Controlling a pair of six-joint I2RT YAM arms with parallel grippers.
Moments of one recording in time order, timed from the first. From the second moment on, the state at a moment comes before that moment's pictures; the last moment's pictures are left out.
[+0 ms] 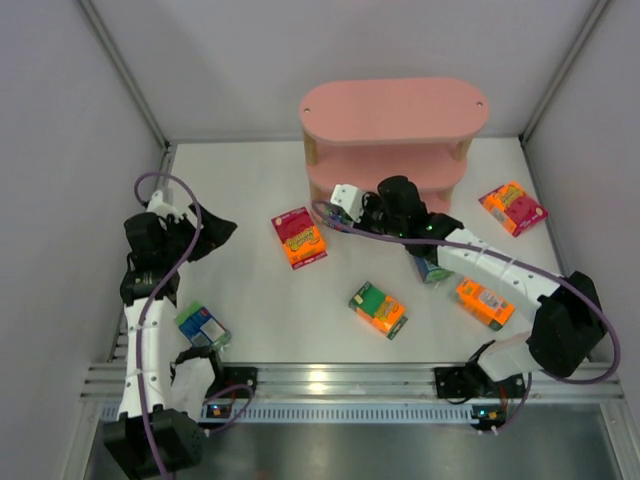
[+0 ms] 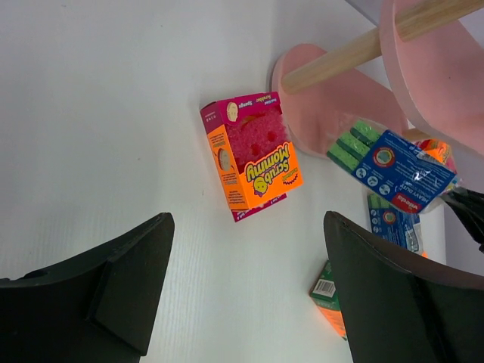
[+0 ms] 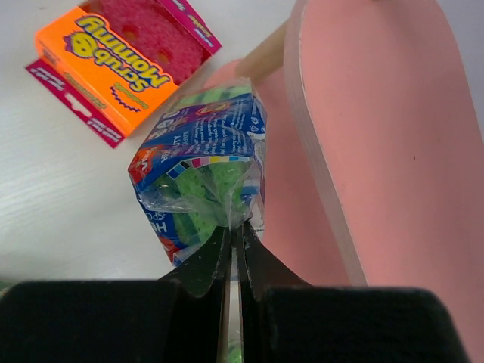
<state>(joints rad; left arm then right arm) 0.23 0.84 0.78 -0.42 0.49 -0.50 0.70 1.40 1.11 -0.23 -0.10 -0.67</state>
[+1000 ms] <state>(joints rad) 0.23 0.83 0.75 -0.42 0.53 -0.50 0.85 1.69 0.96 0.15 0.30 -0.87</state>
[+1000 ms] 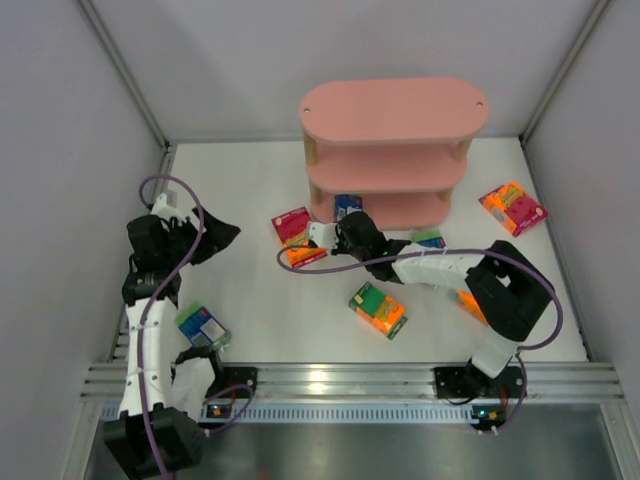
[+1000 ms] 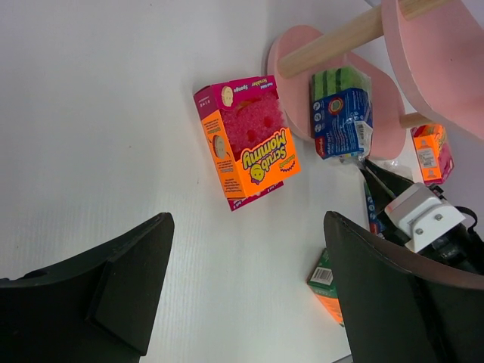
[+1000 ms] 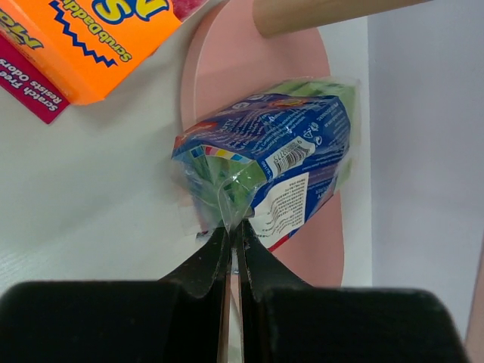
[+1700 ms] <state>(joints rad) 0.23 0.83 0.74 -0.42 0.55 -0.49 0.85 1.79 1.00 0.23 0.35 -0.96</state>
